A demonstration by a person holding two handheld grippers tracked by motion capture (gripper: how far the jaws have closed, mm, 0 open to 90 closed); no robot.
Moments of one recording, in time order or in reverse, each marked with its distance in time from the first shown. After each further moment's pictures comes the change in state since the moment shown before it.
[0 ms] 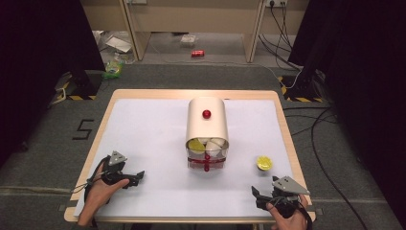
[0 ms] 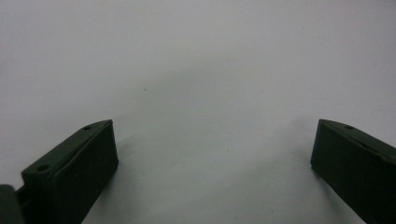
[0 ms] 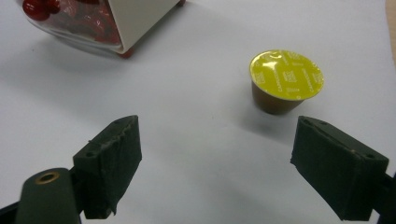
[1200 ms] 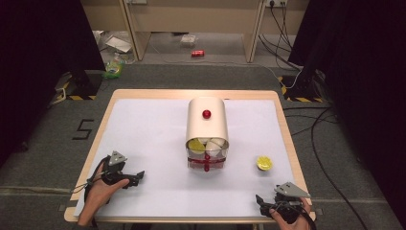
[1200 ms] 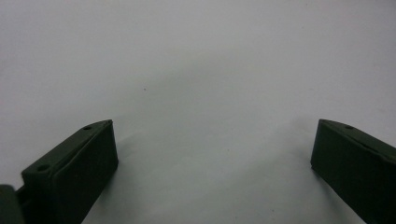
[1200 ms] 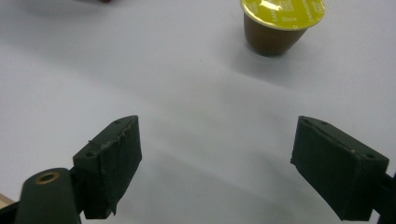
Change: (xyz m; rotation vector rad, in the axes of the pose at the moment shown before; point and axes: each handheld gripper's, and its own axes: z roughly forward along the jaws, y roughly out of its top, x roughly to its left) left arm 0.000 0.000 0.000 0.000 0.000 0.000; right arm -0.009 -0.021 -0.002 0.118 -0.009 0.010
